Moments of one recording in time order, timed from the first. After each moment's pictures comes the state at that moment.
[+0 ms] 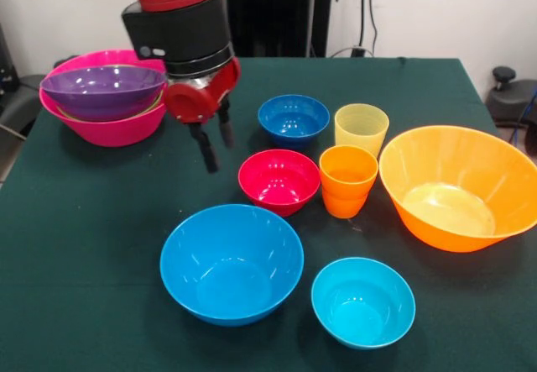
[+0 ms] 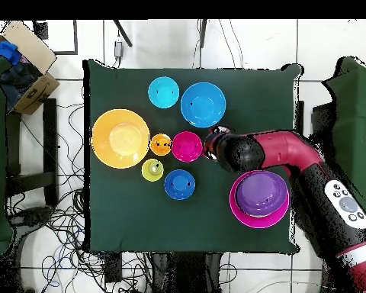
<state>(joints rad) -0.97 -0.49 0.84 1.67 -0.75 0.69 0.62</state>
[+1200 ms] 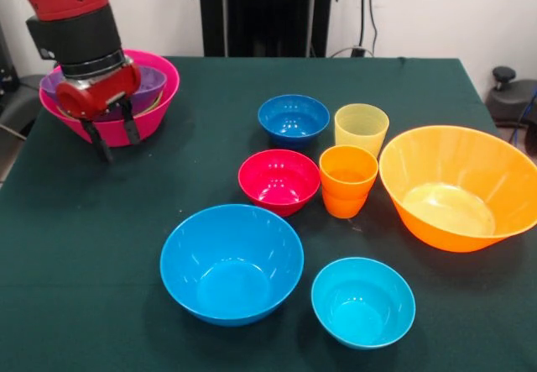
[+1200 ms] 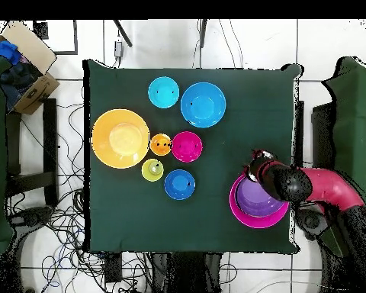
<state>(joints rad) -1.23 -0.41 0.81 1.70 -0.83 0.62 0.62</state>
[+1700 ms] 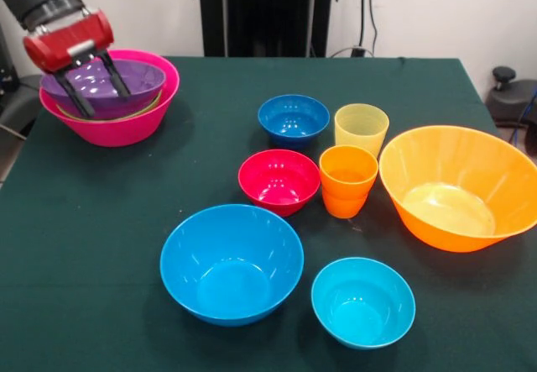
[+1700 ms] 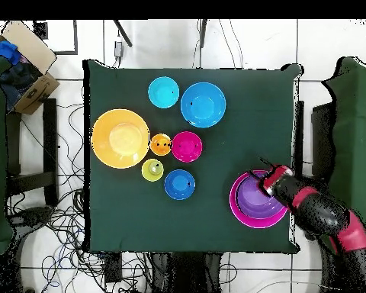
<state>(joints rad) -1.66 -0.15 1.09 1.85 -0.67 0.62 0.57</state>
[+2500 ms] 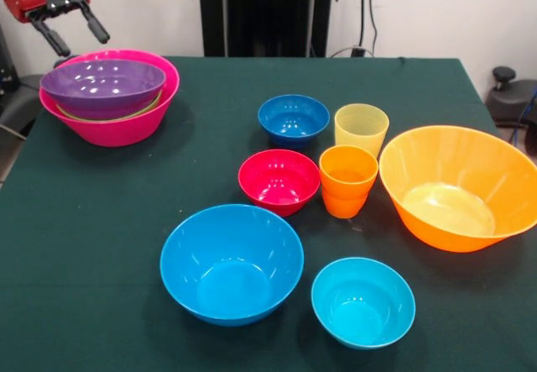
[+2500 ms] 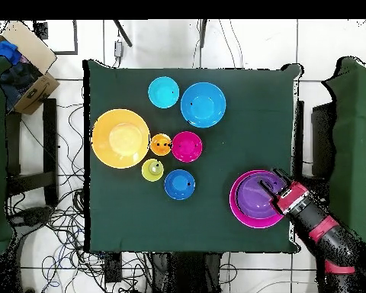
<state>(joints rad) -1.95 0.12 1.21 1.93 -0.63 0.67 0.28</state>
